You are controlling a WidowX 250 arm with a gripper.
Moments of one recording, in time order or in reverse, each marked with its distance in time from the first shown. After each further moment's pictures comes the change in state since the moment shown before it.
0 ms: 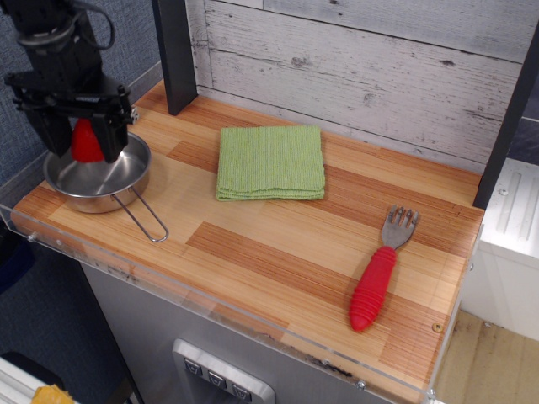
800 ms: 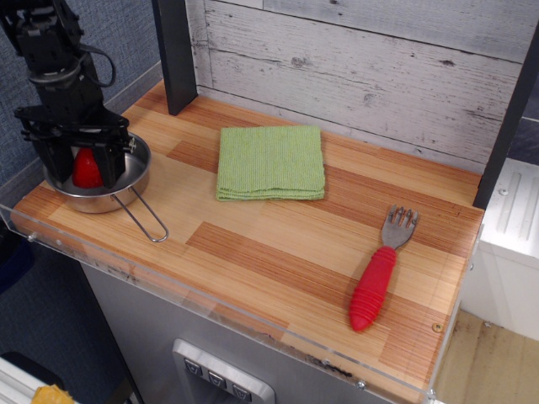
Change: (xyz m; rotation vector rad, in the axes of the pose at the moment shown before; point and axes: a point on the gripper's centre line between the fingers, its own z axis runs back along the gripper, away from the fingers) arm 0.008 0.014 -0.042 0.001 0.060 0.017
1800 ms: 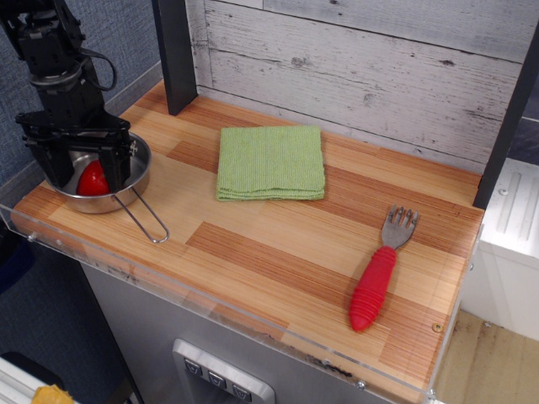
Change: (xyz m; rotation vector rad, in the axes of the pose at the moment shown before) arm -0.002 -0.002 0.000 -0.023 0.038 0.018
